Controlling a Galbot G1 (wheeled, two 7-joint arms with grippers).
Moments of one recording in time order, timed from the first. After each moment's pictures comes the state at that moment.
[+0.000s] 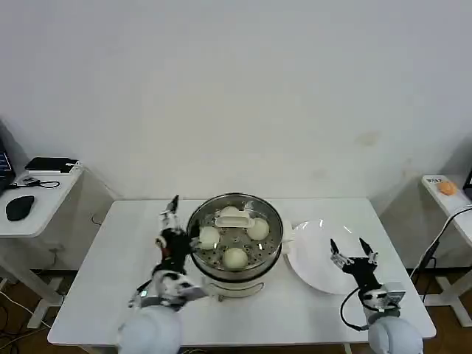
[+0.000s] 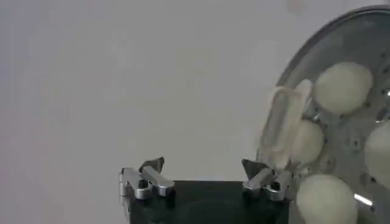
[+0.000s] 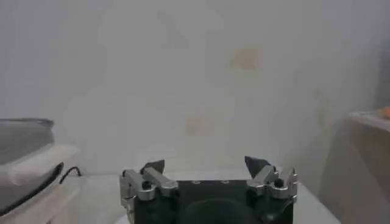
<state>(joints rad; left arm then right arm) 1.30 -1.46 -0.30 -2.22 1.11 0.39 0.27 -1.37 1.30 0.67 1.83 0.36 -0.10 -0.09</state>
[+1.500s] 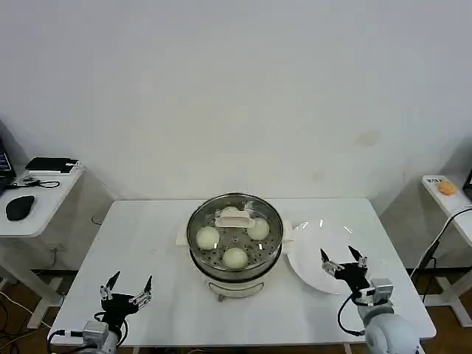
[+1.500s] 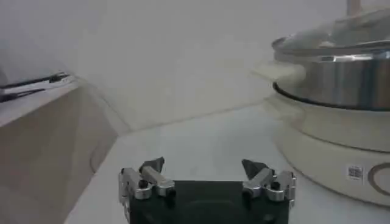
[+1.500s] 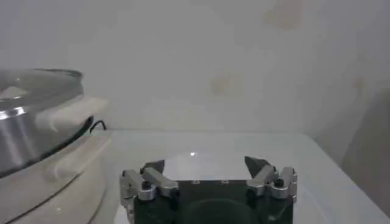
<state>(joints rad) 1.61 -1.32 -0.69 -1.98 -0.08 0.15 0.08 -1.38 1.14 0.55 1.85 0.43 -0.21 0.01</state>
